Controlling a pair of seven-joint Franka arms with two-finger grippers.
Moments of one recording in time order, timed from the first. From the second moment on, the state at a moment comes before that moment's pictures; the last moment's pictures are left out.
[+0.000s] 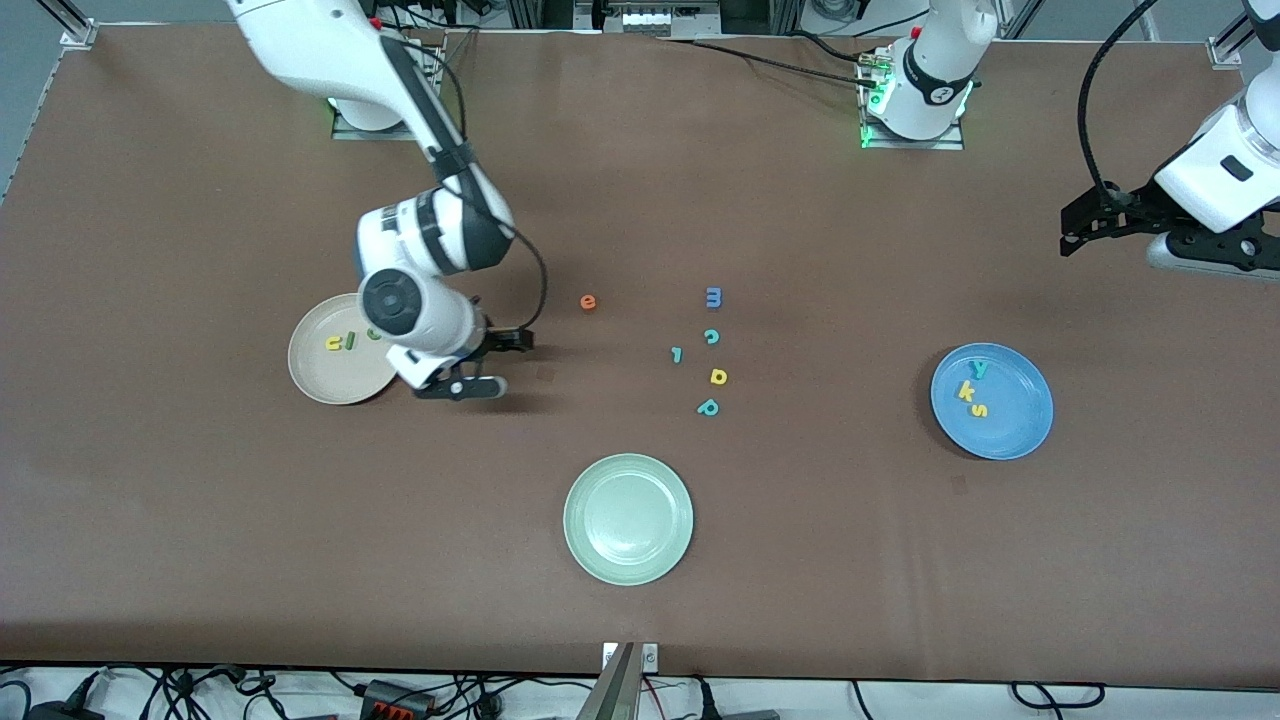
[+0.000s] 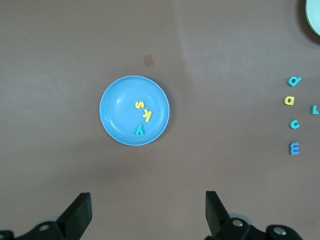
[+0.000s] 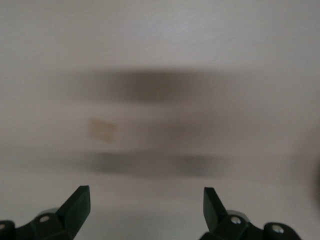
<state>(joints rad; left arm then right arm) -0.02 -0.04 -0.03 -1.69 0.02 1.63 0.09 0.67 0.55 -0.17 -1.82 0.28 2.23 0.35</state>
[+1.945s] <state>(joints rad) -0.02 0.03 -0.05 -1.59 0.02 1.61 0.09 0.91 0.64 -0.17 -1.84 0.29 2.34 0.75</state>
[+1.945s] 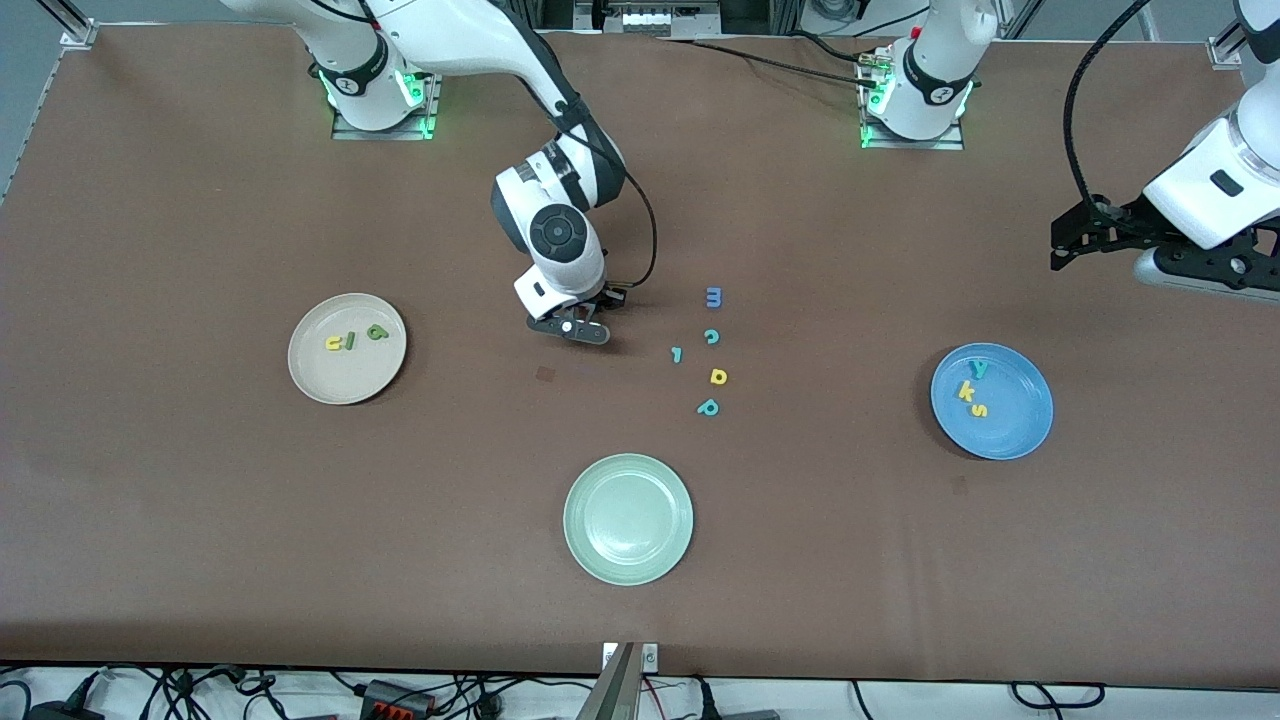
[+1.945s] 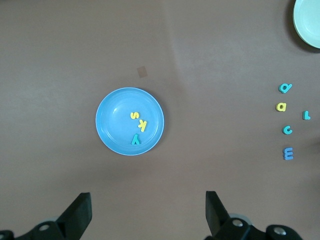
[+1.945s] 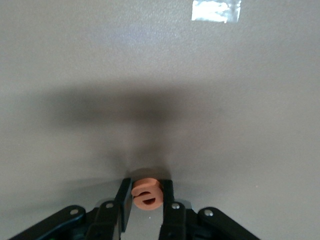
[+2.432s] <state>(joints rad) -0.04 0.03 -0.05 -1.59 0.02 1.60 0.09 0.81 0.59 -0.36 -1.82 0.29 2.25 0.48</state>
